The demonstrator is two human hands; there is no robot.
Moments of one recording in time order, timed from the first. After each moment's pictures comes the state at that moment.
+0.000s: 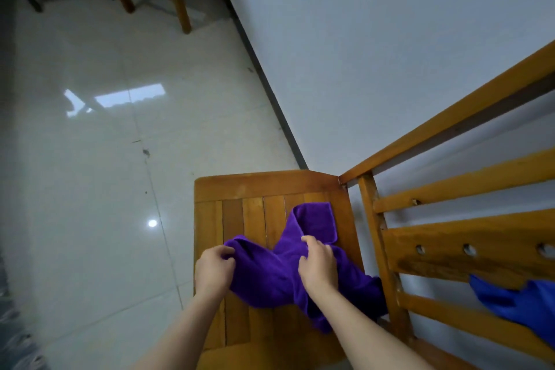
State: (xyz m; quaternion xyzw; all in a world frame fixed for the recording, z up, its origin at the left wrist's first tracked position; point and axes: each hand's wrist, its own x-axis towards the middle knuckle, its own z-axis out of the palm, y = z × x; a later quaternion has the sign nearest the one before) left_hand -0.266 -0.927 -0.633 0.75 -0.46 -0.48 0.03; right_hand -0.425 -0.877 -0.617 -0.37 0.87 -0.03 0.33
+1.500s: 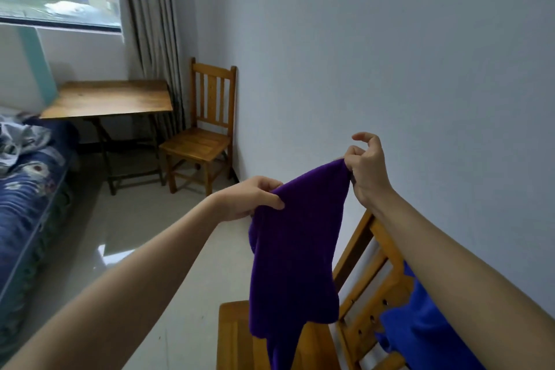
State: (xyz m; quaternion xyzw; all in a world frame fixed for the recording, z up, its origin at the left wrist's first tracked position) left_hand -0.241 -0.998 -0.142 0.26 -0.72 -0.64 0.11; right_hand -0.437 -0.920 -0.097 -0.43 0.60 -0.63 0.25
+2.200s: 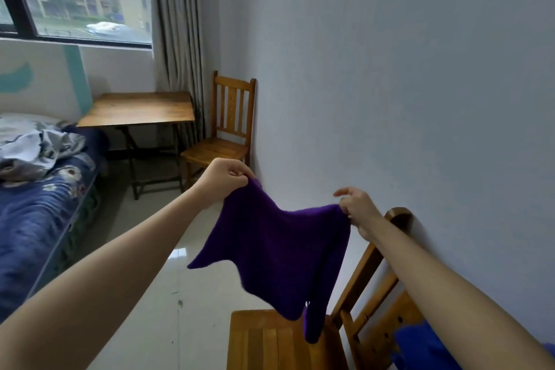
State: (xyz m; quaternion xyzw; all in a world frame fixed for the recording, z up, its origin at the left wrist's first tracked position) left_hand -0.193 -1.006 -0.126 0.45 -0.74 -0.38 0.33; right_hand -0.451 -0.936 -0.162 -0.41 0.69 -0.46 0.38
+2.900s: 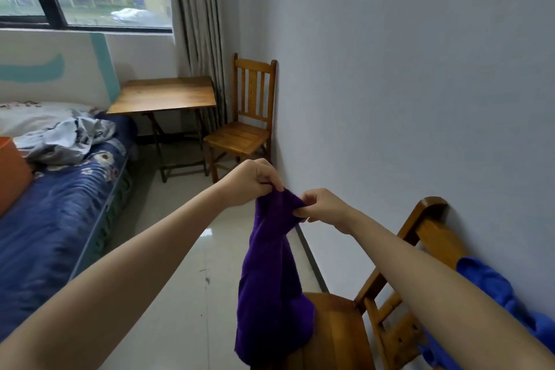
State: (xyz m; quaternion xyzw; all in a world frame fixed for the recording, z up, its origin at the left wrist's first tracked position) left_hand -0.188 -1.004 -0.139 0.36 -0.84 -0.32 0.22; right_hand -0.379 -0.961 -0.179 -0.62 0.60 -0.26 0.43
